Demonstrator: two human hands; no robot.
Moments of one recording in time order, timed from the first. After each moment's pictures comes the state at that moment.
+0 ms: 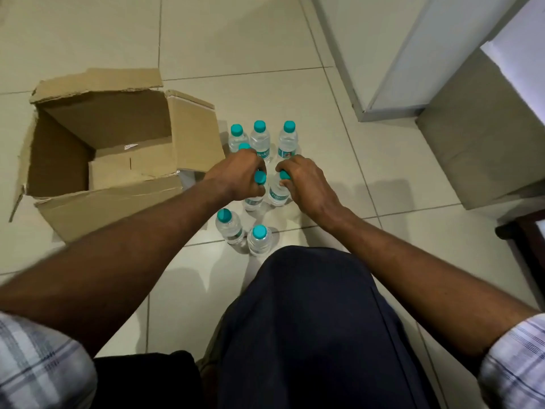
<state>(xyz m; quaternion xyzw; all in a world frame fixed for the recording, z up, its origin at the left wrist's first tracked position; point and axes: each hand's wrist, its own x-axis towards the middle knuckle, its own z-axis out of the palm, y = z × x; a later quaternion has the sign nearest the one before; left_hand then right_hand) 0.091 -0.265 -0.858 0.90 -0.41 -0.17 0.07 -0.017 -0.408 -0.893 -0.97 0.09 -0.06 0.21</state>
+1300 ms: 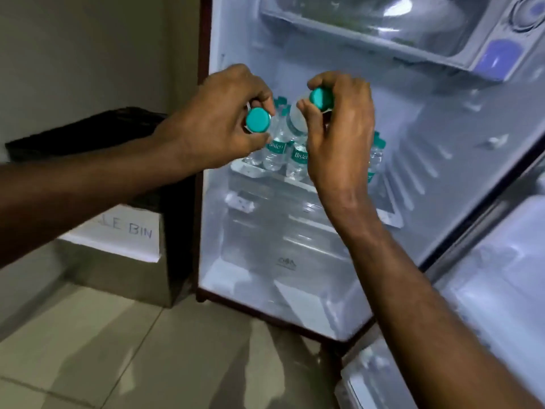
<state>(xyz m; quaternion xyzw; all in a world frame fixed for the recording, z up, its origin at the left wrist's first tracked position) -0.239 -0.673 -0.440 0.34 -0.85 0.03 0.41 -0.421 -0.645 -0.454 -0.64 0.47 -0.58 -0.20</state>
